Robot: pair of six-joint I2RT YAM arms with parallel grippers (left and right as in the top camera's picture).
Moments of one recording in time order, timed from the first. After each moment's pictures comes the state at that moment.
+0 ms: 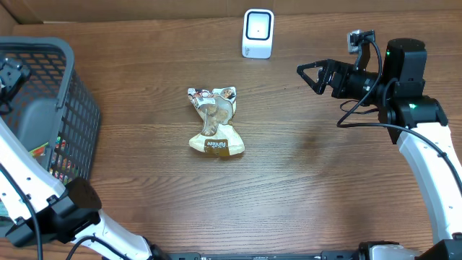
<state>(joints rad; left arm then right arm) 0.61 1.95 2.54 -1.68 -0.09 -0.49 0.04 1.44 1.18 -0.33 -0.82 0.41</state>
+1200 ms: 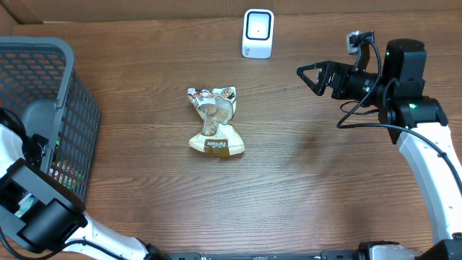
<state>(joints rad) 0.82 1.98 1.49 -0.95 -0.14 -0.33 0.04 1.44 1.18 -0.35 -0.81 0.38</state>
